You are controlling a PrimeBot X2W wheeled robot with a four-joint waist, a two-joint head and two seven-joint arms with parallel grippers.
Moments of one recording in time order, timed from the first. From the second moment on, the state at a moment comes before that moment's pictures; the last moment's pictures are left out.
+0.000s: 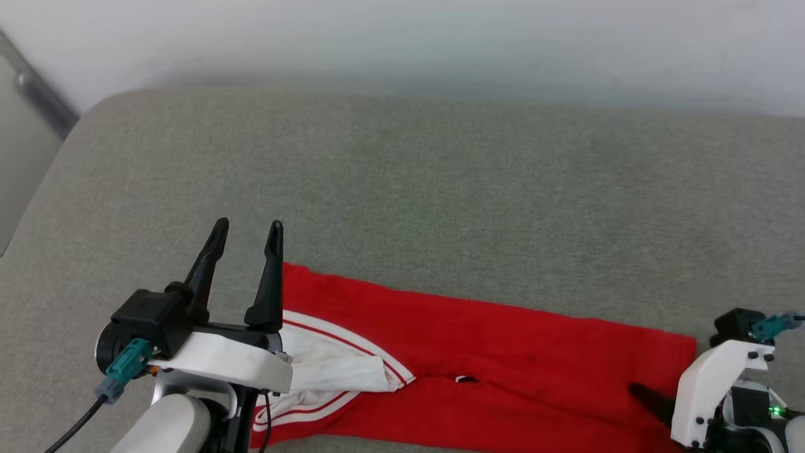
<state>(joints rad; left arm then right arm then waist) -0.22 0.49 -0.50 -0.10 -0.68 0.31 -0.26 -0.10 -0.17 -0.14 0.19 0.42 0.13 0.85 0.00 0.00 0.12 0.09</state>
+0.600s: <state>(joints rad) -0.17 0.52 -0.52 -0.09 -0.66 0.35 -0.22 -0.17 -0.22 -0.03 0.33 0.54 0.13 0.82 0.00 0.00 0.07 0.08</state>
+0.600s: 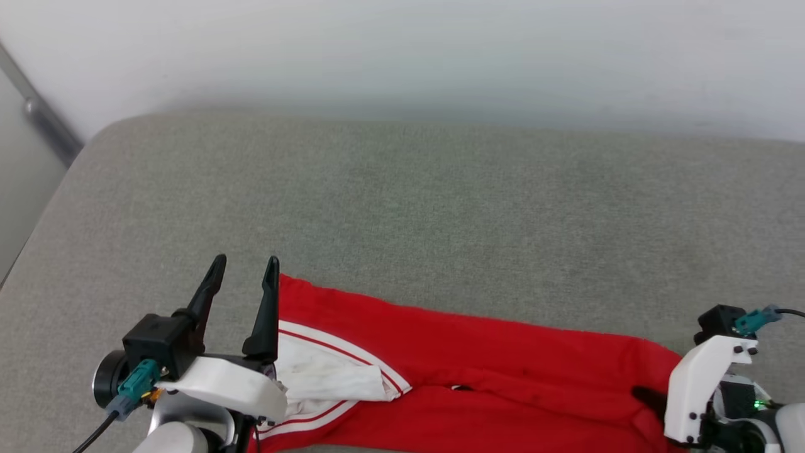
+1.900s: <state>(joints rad) -0.17 0.51 -0.57 -0.08 -0.66 0.34 -0.19 -0.31 -0.05 0.07 0.52 1.29 0.13 0.90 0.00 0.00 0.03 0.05</state>
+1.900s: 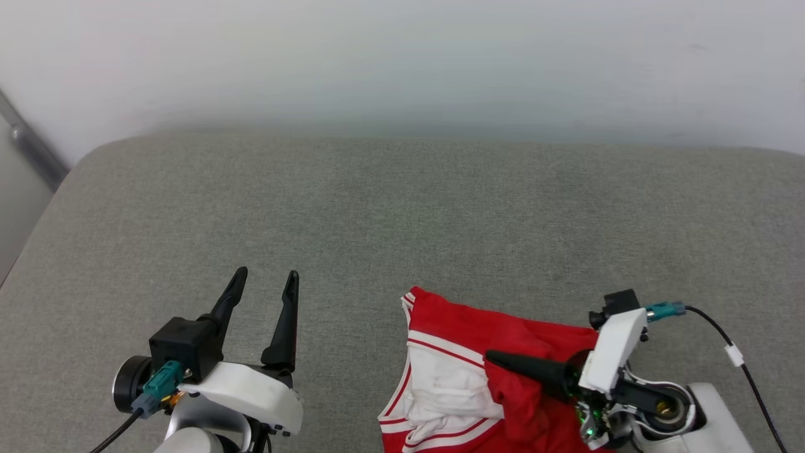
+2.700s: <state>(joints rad) -0.20 0.48 -0.58 -0.04 -0.66 0.32 -0.22 -0.48 -0.15 0.58 0.47 0.96 0.13 0.54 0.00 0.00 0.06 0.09</state>
